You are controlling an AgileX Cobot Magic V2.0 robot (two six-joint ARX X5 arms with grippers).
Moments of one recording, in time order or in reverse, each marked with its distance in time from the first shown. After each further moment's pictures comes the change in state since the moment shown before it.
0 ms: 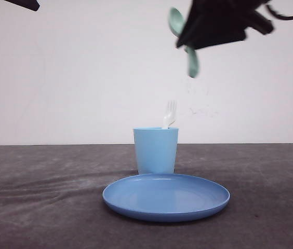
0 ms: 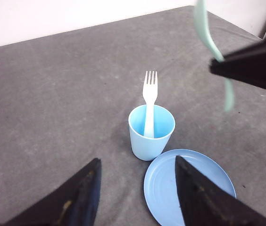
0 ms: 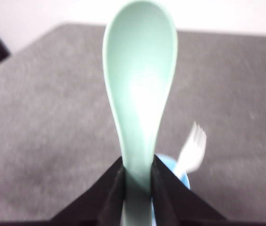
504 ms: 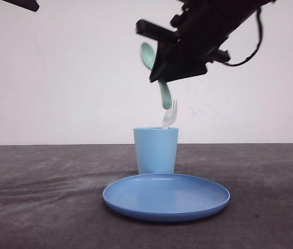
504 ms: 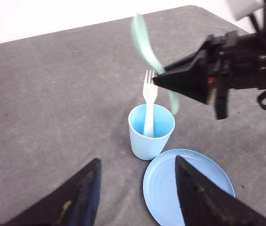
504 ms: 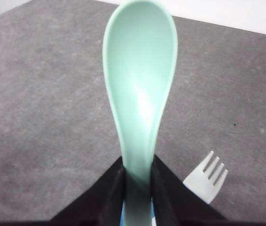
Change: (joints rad) left arm 0.000 0.000 0.000 -0.003 0.000 -0.007; right arm 0.000 0.320 0.138 0.097 0.002 -0.137
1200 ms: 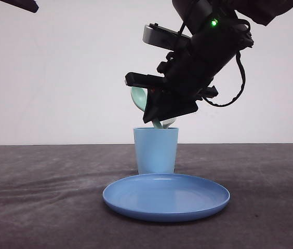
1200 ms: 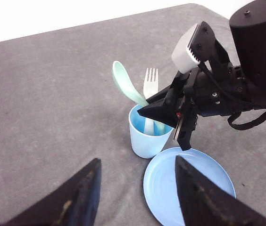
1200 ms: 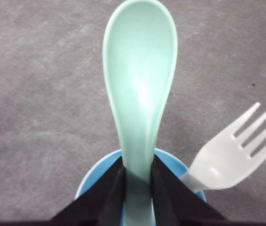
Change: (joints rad) left arm 0.000 0.000 0.000 -0.006 0.000 0.000; right arm 0.008 0.155 0.008 0.018 0.004 -0.019
